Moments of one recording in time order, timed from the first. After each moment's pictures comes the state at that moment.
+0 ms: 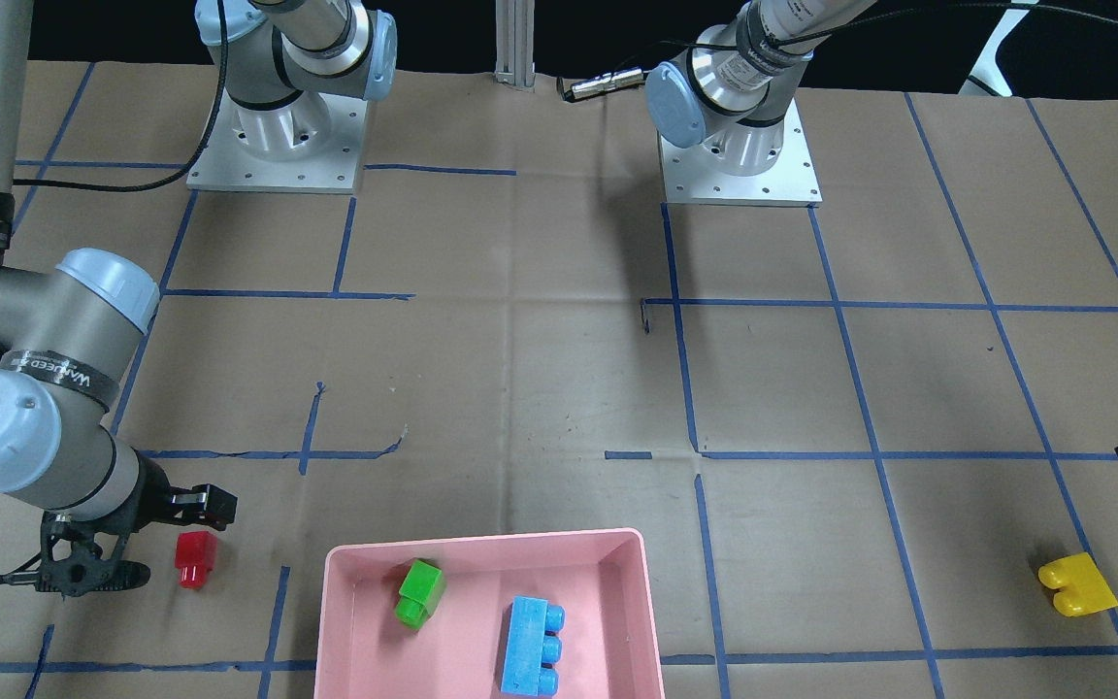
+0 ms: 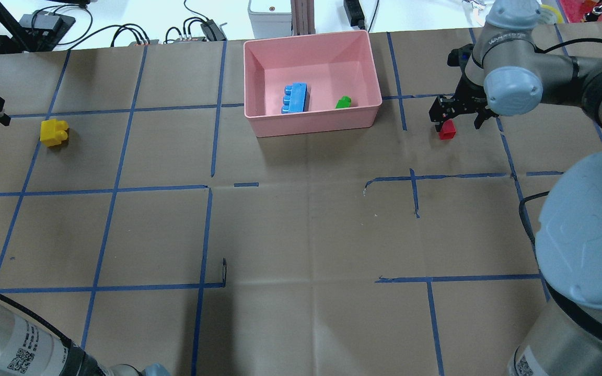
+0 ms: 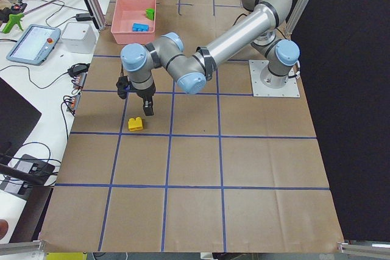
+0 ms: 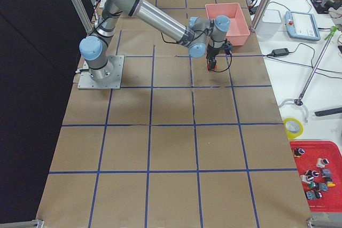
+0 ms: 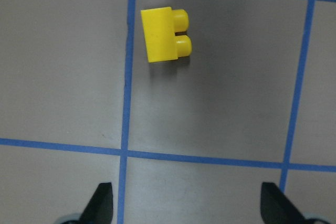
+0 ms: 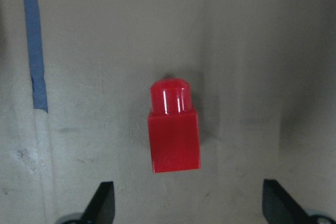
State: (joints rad) left arm -0.93 -2.11 -1.25 -1.37 1.57 0.52; right arm 1.40 -1.02 1.59 -2.09 -1.59 -0.18
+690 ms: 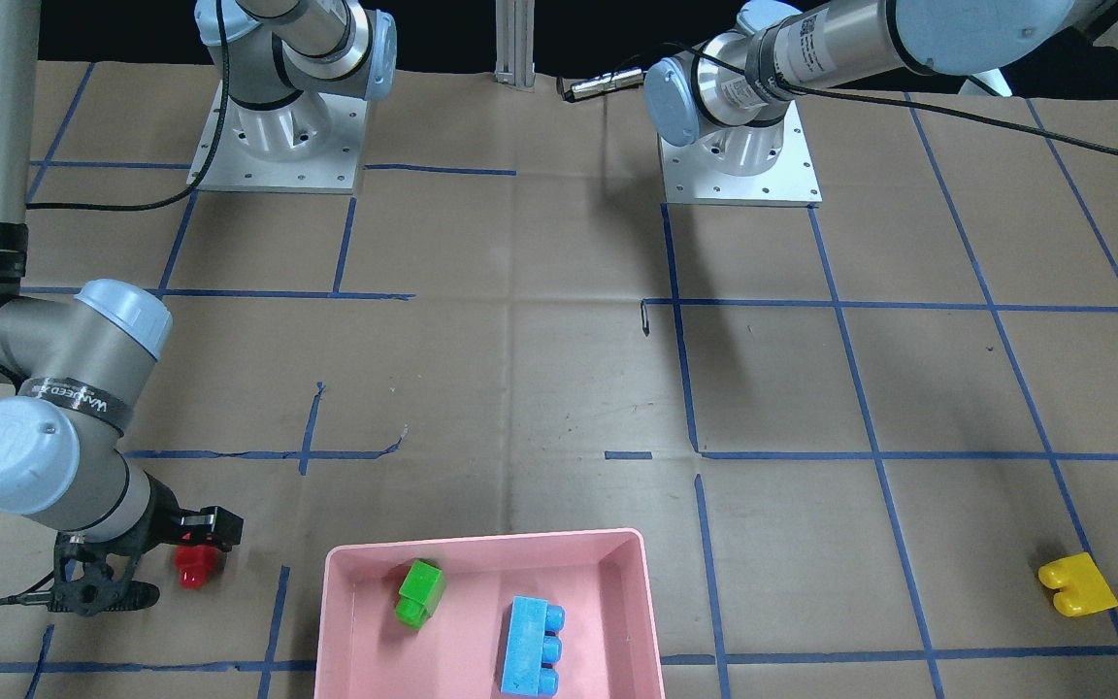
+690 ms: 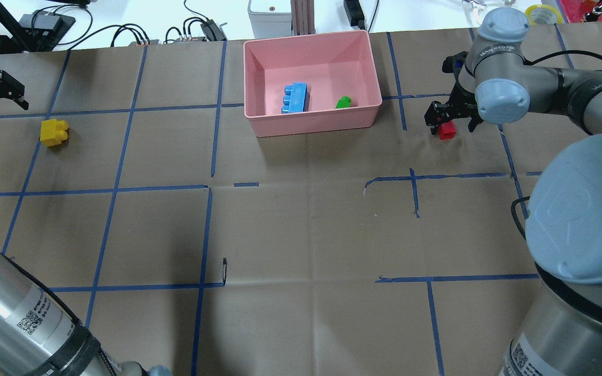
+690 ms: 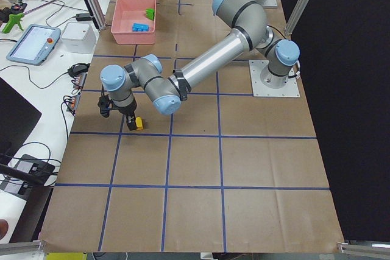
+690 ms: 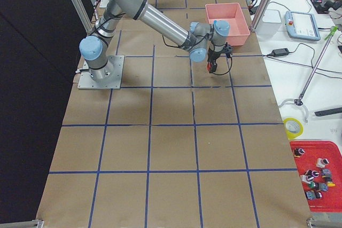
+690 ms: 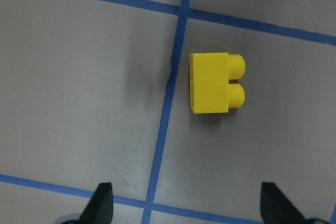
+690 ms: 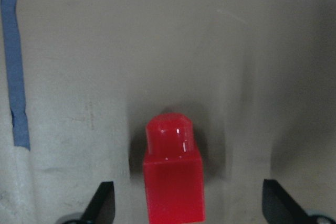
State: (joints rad) left arm -0.98 -2.33 -1.04 -1.35 1.56 0.34; right arm 1.41 -0.96 1.58 -2.17 -1.58 -0.18
